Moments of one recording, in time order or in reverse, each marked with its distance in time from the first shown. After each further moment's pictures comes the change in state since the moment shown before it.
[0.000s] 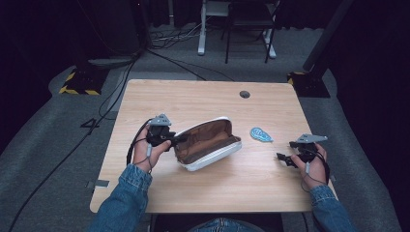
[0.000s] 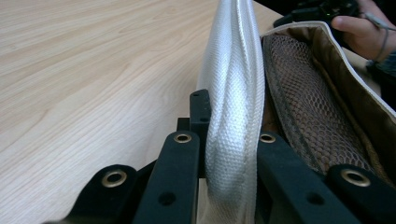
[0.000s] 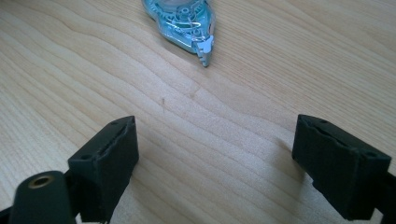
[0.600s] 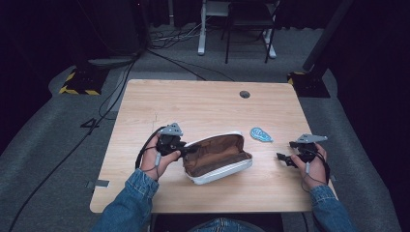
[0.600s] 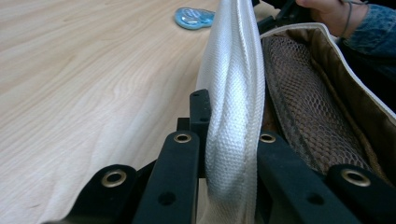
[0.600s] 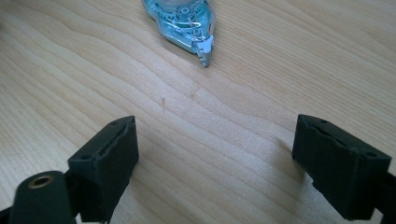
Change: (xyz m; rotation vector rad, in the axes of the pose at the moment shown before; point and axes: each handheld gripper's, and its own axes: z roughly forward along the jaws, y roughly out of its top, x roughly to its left) left arm -0.030 -0.005 0.018 0.057 -0.081 0.047; right arm 0.000 0.000 0.000 0.000 0.000 0.000
